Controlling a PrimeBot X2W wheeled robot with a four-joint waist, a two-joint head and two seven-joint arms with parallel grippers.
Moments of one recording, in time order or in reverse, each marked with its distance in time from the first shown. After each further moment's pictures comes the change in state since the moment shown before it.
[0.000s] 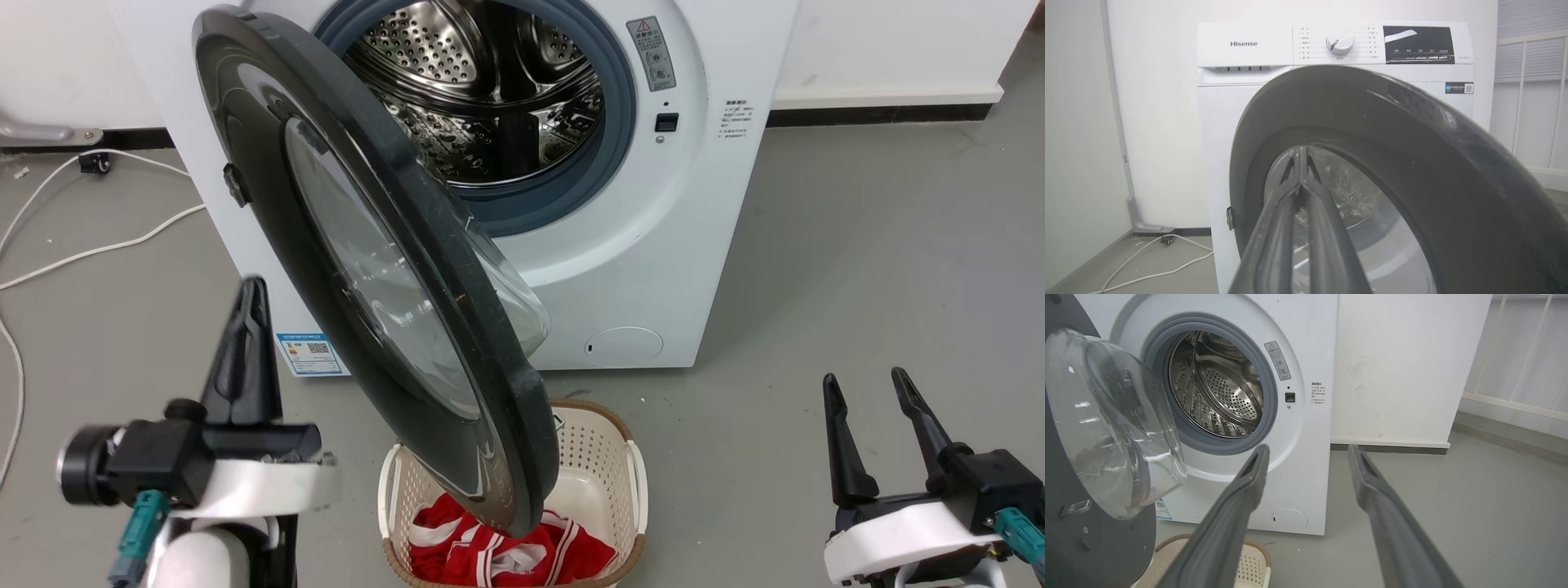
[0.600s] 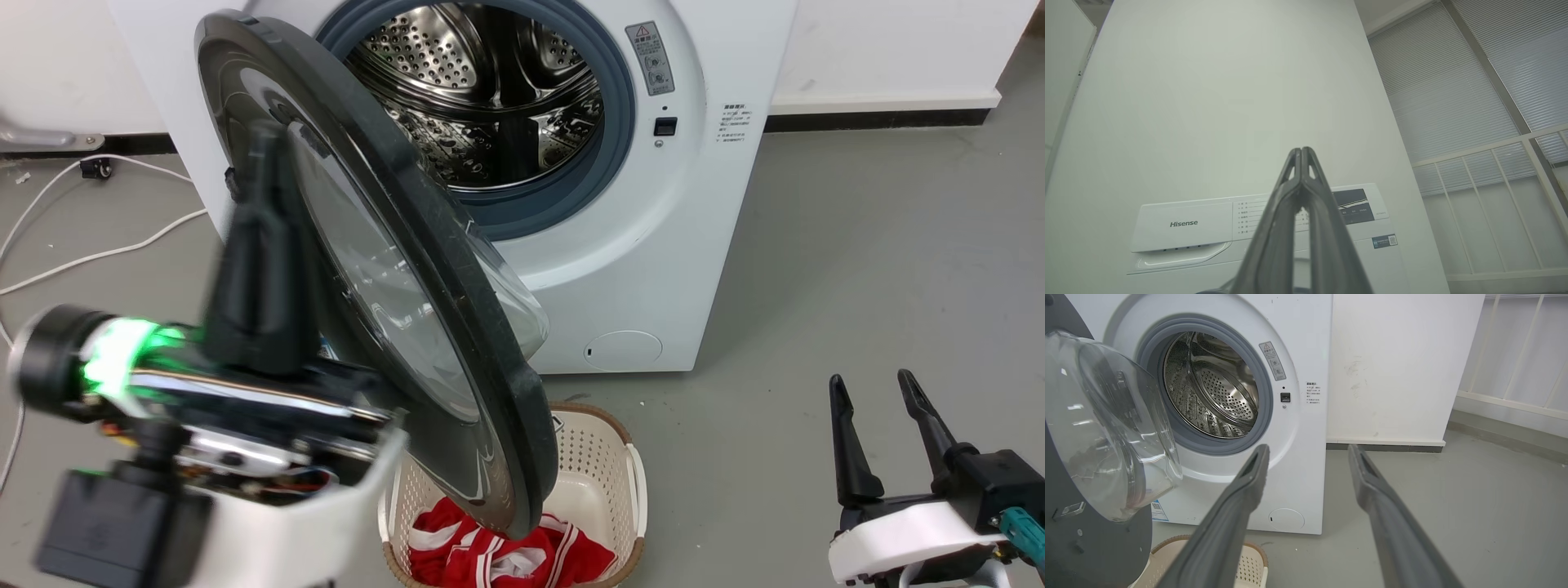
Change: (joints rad) left arm -0.142 0.001 -0.171 -0.414 0.015 -0.025 0.000; right arm 0.001 0.000 -0.011 0.003 0.003 0.000 0.006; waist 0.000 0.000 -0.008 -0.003
